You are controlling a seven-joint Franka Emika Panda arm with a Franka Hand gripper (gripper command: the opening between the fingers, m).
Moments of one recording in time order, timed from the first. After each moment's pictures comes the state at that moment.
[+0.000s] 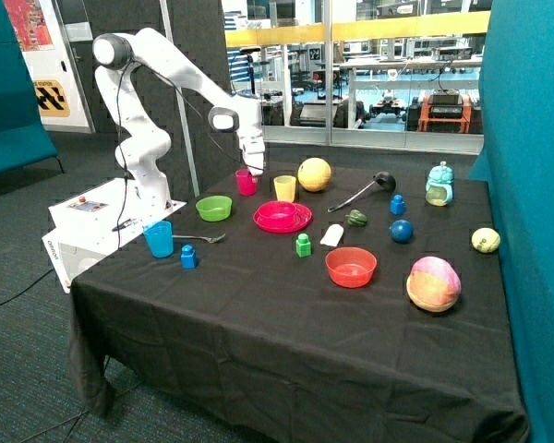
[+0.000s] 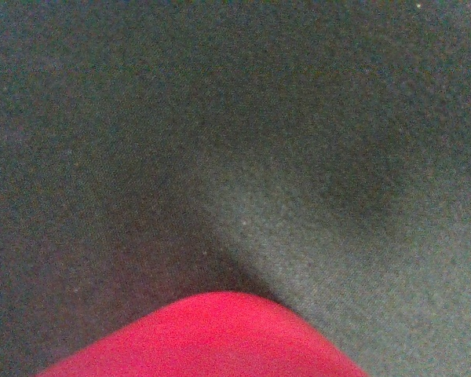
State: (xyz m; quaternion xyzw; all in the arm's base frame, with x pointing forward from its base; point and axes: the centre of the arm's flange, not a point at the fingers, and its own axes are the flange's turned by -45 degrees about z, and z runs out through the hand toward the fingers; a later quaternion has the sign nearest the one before) arm 0.388 0.118 0.331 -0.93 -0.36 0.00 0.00
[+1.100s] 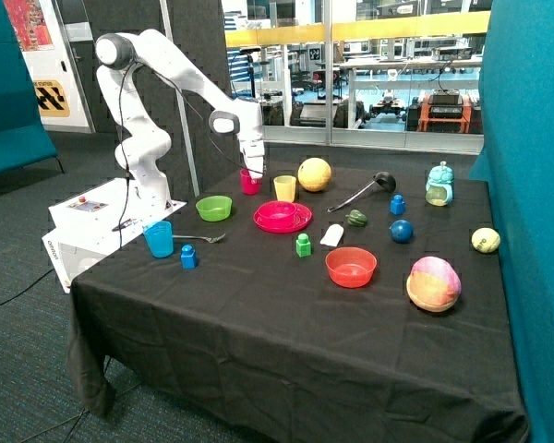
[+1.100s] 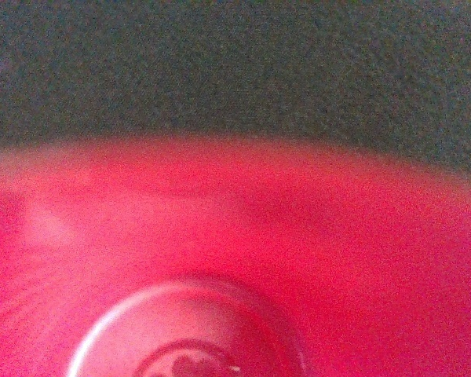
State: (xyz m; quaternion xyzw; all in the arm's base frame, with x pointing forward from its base) arm 0.390 0.116 0.321 -0.94 -0.34 0.00 0.00
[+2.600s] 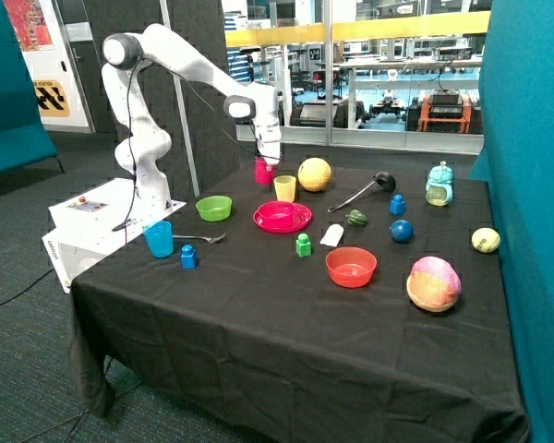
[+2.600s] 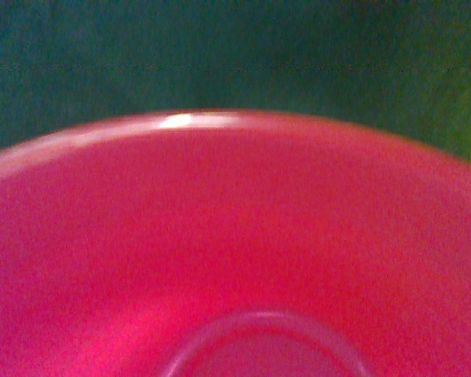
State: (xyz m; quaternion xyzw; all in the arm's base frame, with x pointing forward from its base) arm 0.449 0.136 0.375 -0.94 -0.34 0.00 0.00
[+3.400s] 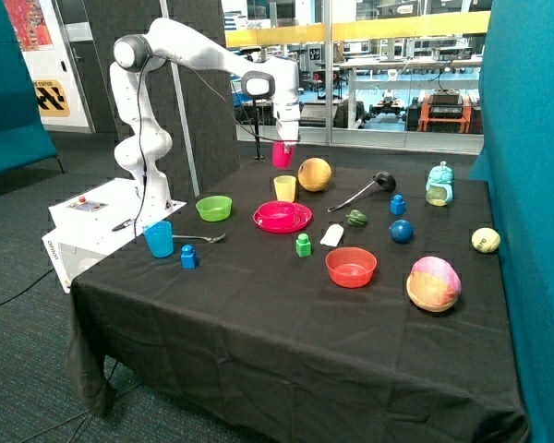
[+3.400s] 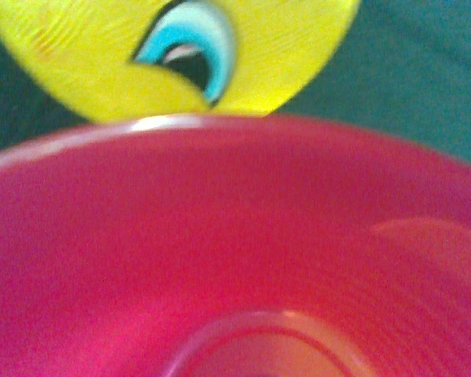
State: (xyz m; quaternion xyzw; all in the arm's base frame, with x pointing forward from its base) arm 0.524 0.127 0.446 -0.95 -0.30 0.00 0.00
